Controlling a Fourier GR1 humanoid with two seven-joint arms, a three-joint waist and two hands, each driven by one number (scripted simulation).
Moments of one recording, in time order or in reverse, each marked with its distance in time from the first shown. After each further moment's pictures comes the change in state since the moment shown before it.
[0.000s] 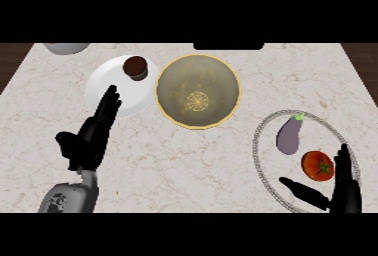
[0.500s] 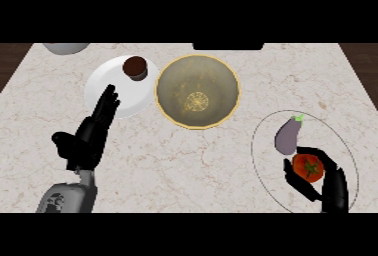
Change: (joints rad) left arm 0.000 -0.004 0.020 0.000 0.001 -0.021 -0.008; right arm -0.060 -0.042 0.074 0.063 0.145 -0.020 -0.063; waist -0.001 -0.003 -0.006
